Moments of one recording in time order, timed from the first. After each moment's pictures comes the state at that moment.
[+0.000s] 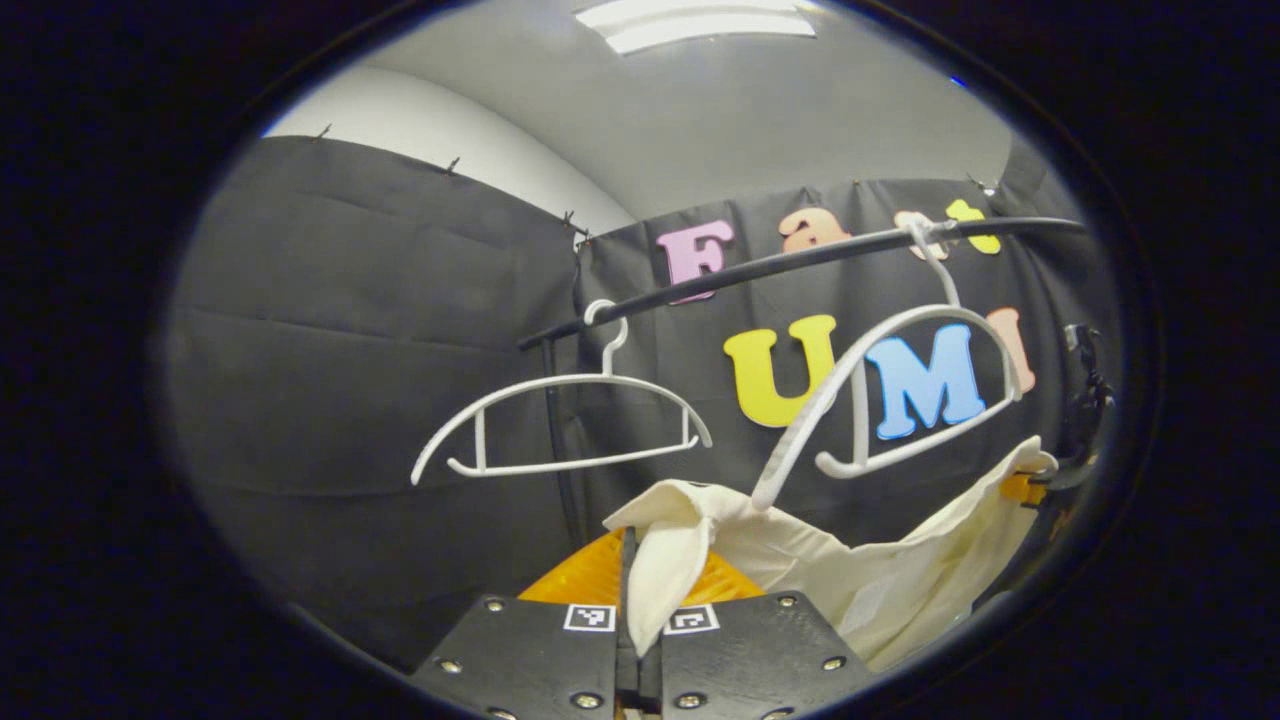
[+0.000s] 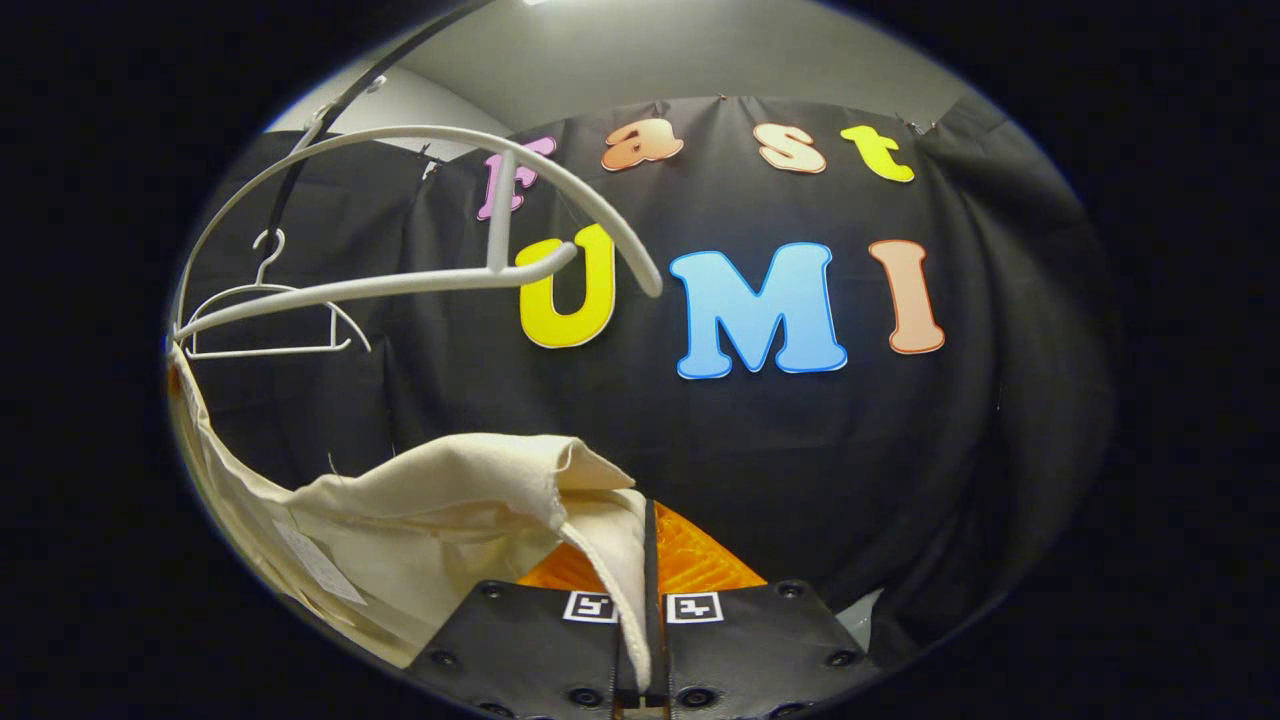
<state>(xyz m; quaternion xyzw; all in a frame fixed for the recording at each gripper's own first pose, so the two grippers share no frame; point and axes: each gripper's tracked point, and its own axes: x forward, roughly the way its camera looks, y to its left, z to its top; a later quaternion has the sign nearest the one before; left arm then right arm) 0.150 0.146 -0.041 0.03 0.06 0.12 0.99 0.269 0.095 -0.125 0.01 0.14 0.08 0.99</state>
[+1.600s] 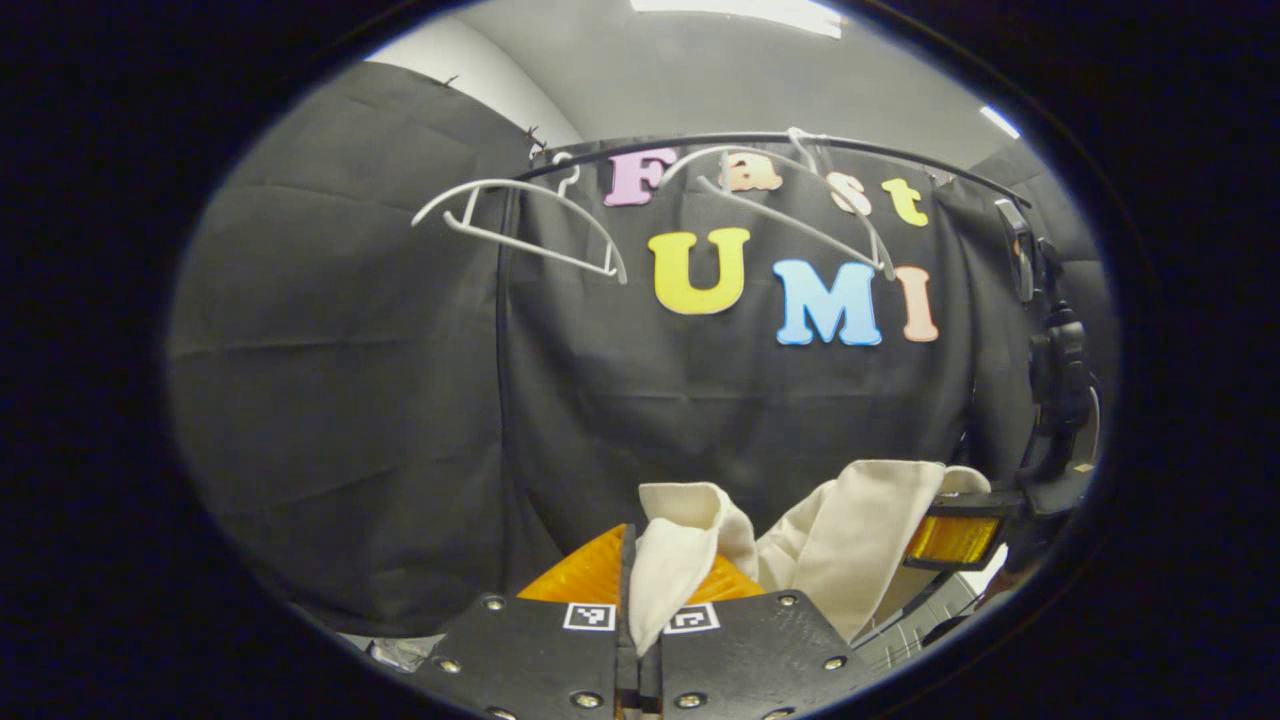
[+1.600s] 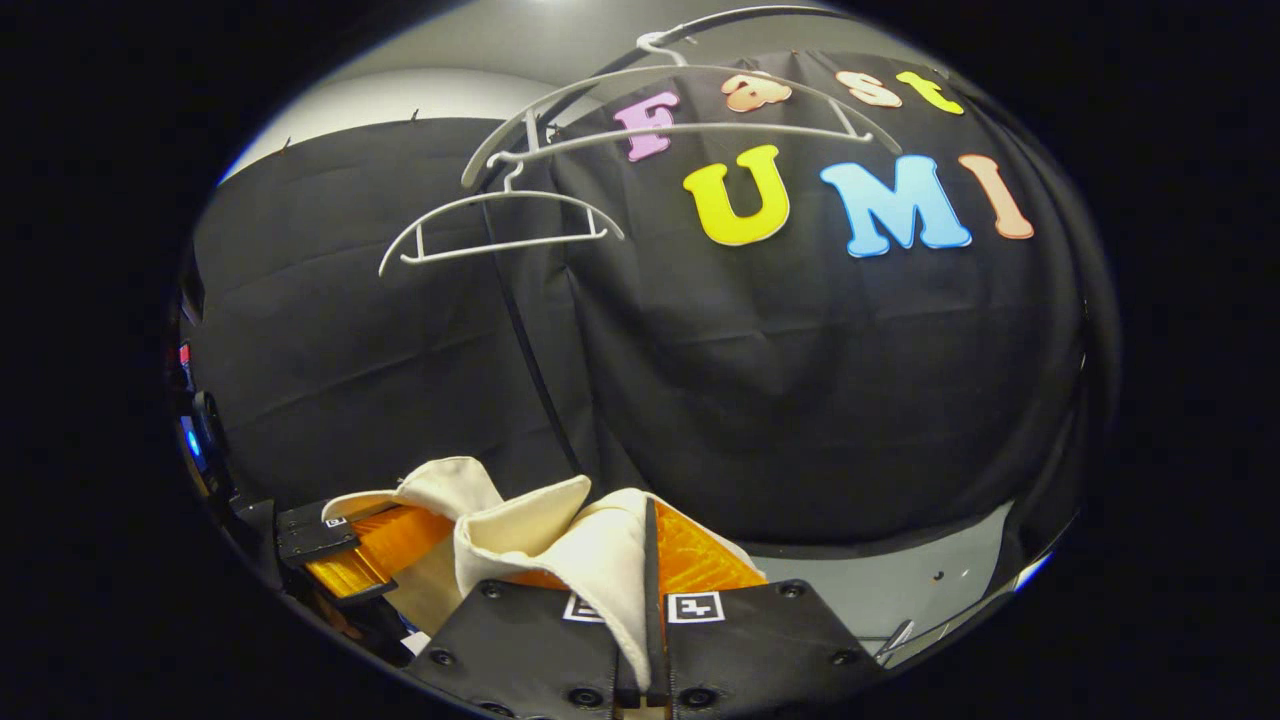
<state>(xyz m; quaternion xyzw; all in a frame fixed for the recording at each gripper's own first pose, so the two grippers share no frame) -0.003 0.083 -0.237 -0.06 0.18 0.00 0.98 0.012 0.293 -0.221 0.07 0.25 0.26 0.93</state>
